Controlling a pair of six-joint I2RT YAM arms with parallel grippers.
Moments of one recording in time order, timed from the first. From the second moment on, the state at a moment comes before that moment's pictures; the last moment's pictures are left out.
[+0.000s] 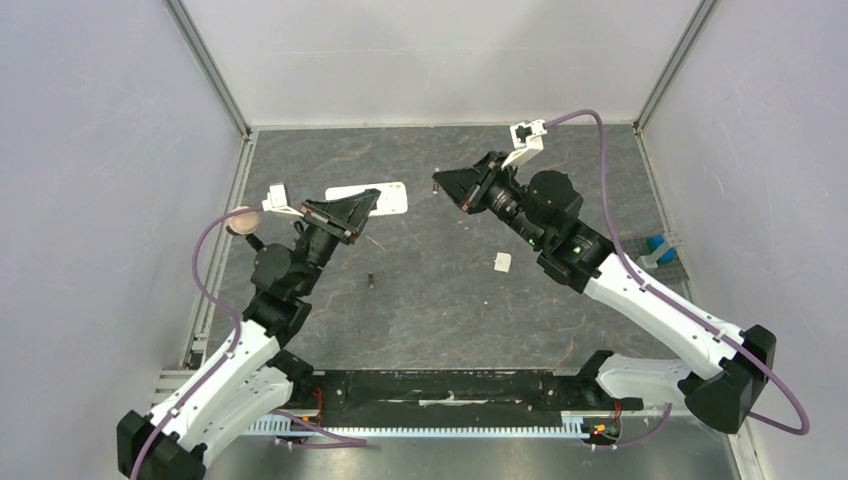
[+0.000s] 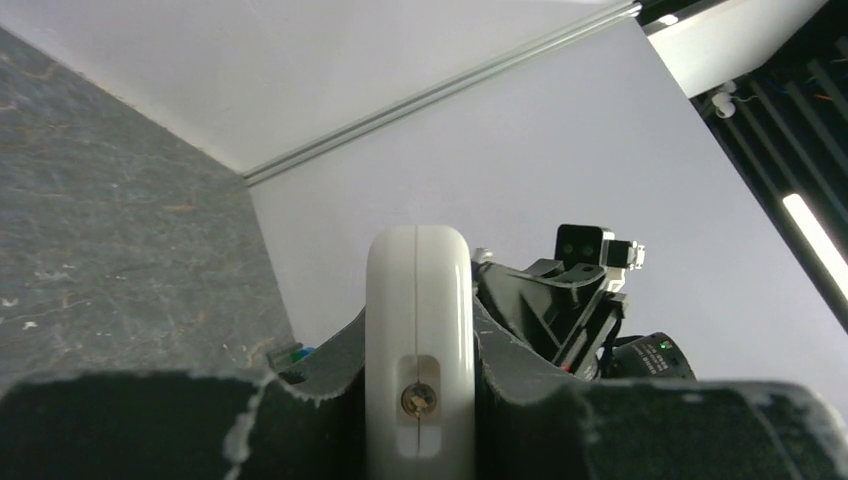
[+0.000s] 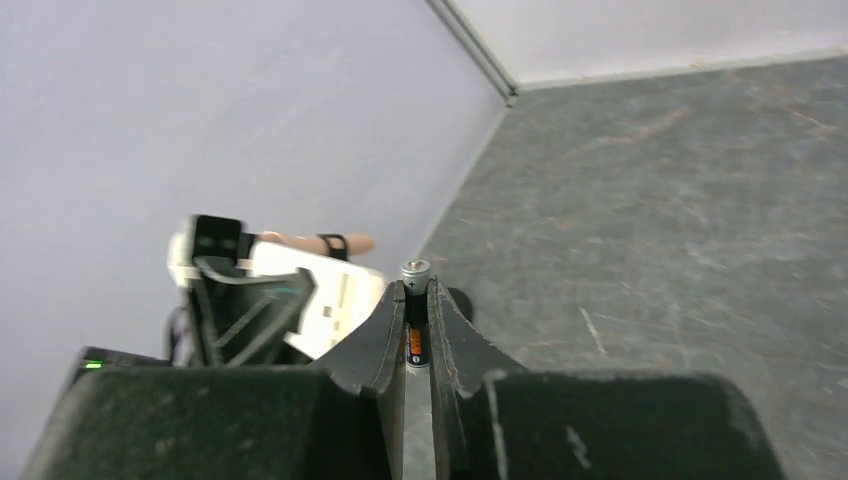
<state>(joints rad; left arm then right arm) -0.50 0.70 0.53 0.46 -0.02 -1.24 0.77 1.17 1.10 0.11 0.06 0.69</state>
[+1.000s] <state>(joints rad) -0.60 0.82 0.47 0.79 -0.06 -1.41 0.97 1.34 1.37 0.02 0.16 0.52</state>
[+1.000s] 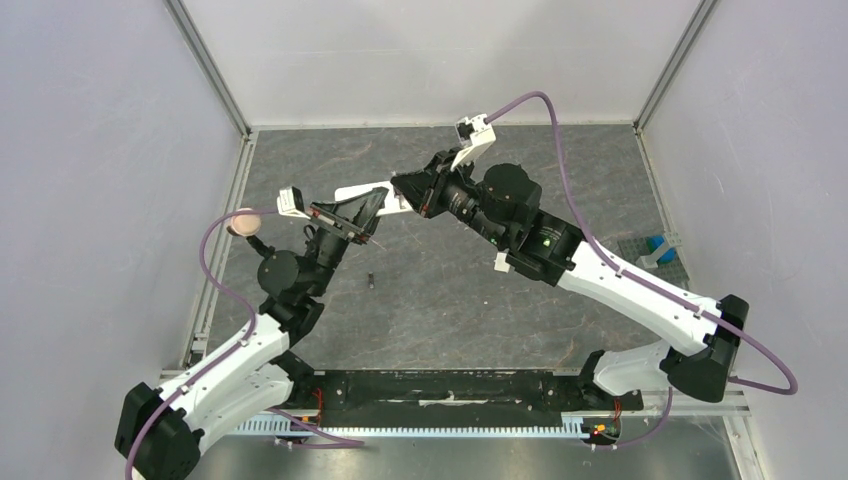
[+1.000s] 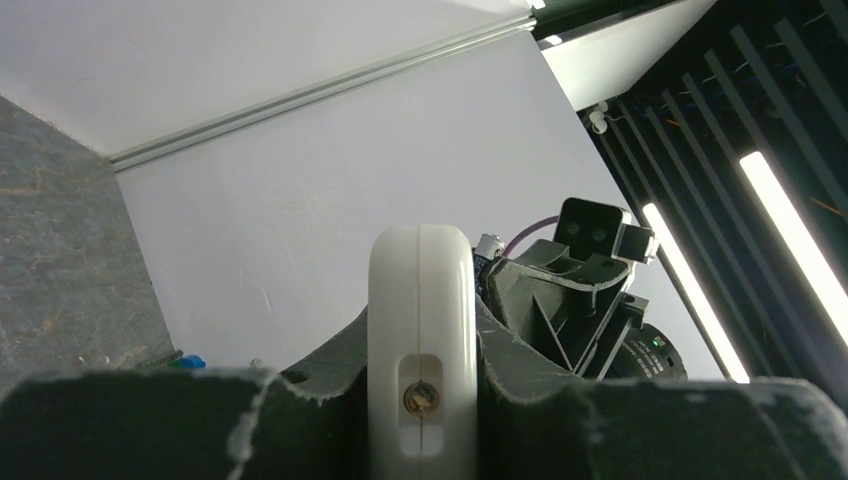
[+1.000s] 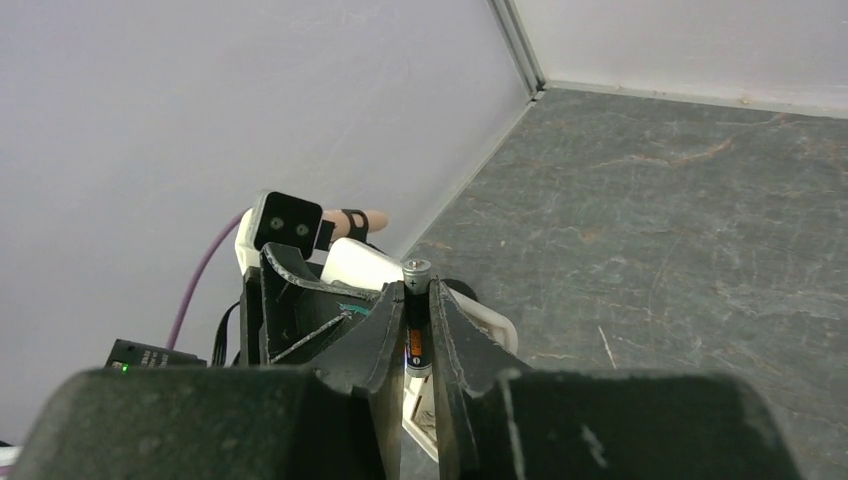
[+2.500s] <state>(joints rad) -0.61 0.88 0.44 0.87 -0.13 -1.43 1.05 1.38 1.41 -0.10 0.40 0.50</state>
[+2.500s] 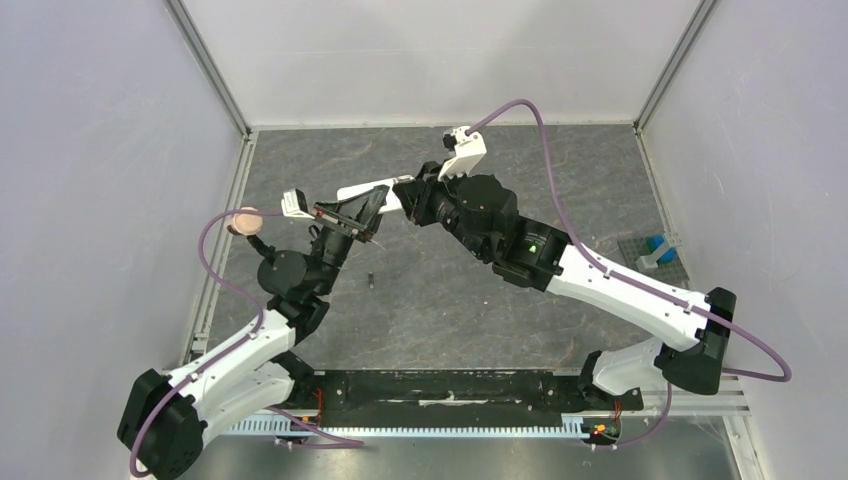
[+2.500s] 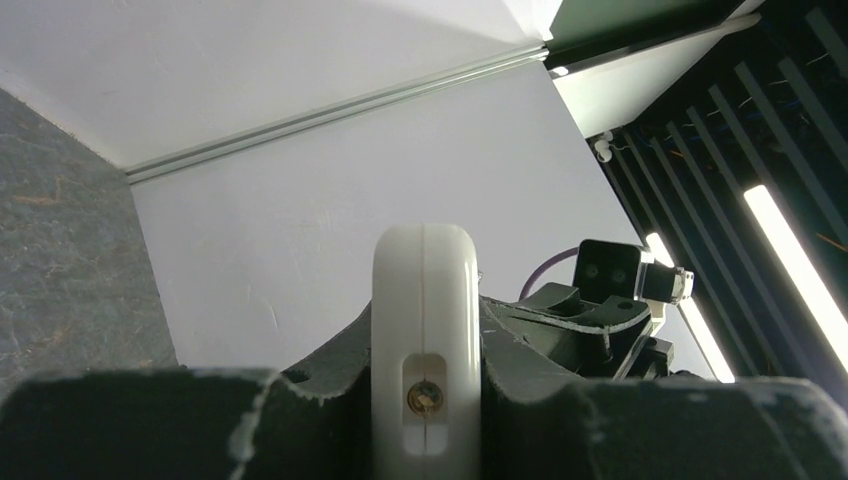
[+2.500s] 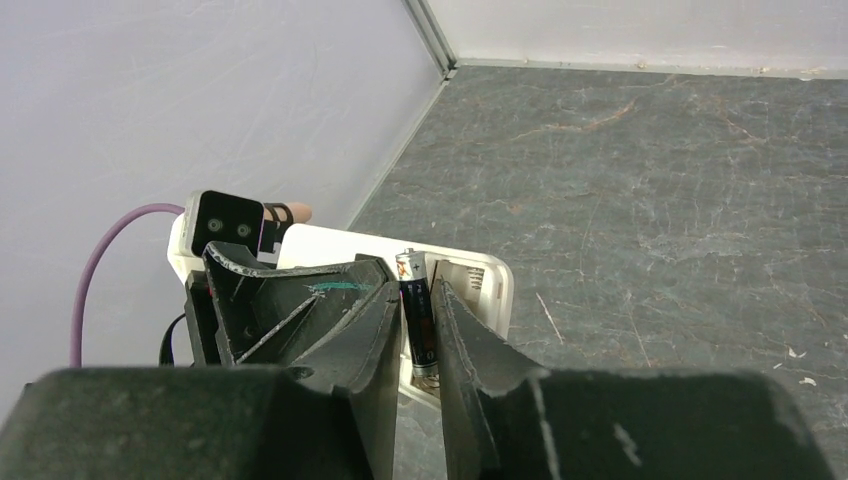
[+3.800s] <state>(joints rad) -0.61 0.83 0.42 0.91 -0.12 -1.46 0.98 1.24 1.39 -0.13 0.34 0.61</state>
